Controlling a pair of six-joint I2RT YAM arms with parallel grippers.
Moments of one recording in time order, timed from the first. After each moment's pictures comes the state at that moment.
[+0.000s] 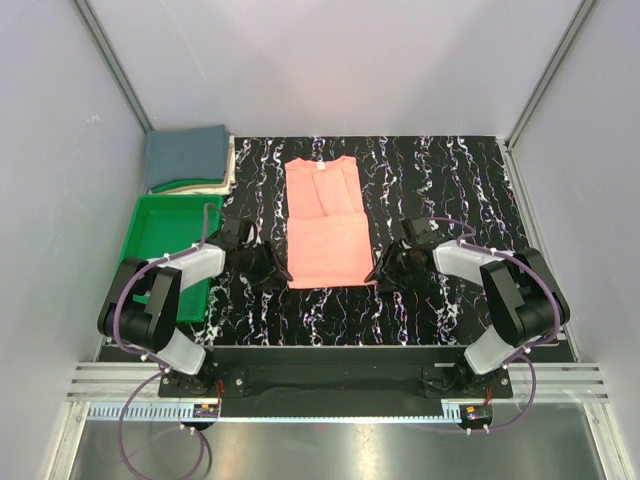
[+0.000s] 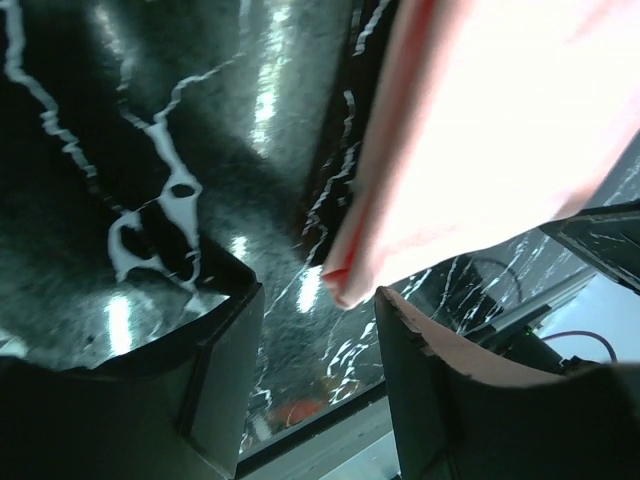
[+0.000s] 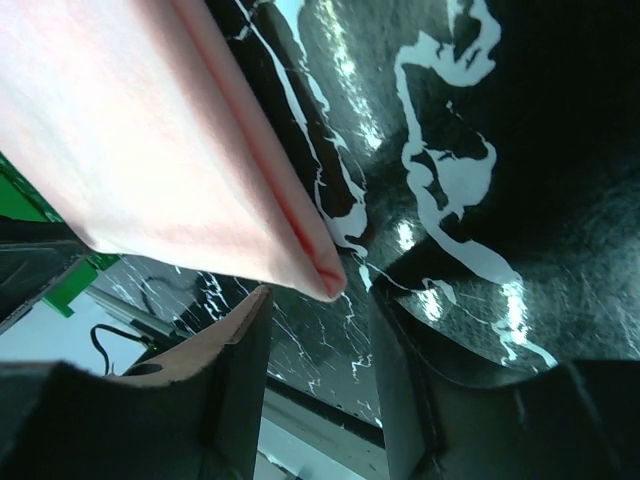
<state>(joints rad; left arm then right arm) -0.28 1.54 0.72 -0.31 0.46 -0.73 0.37 1.61 0.76 -0.28 -0.40 0.89</state>
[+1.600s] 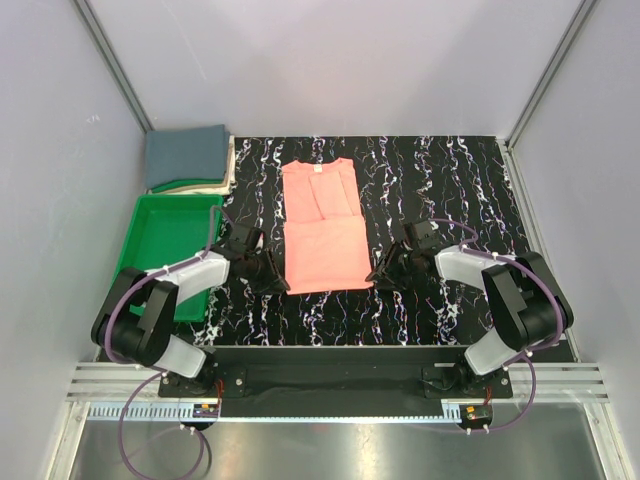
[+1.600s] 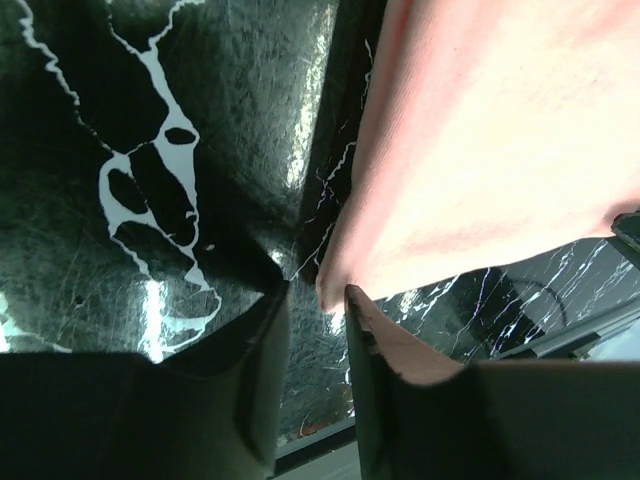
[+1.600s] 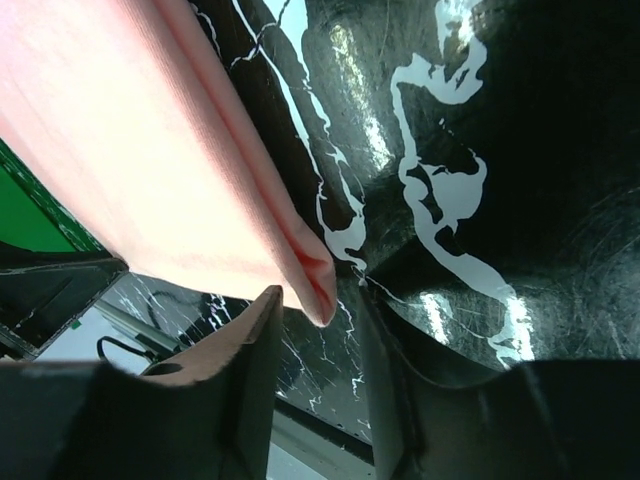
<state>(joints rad) -0.39 1.48 0.68 -0.31 0.31 -0.79 0.37 1.58 0.70 -0.17 -0.38 0.92</state>
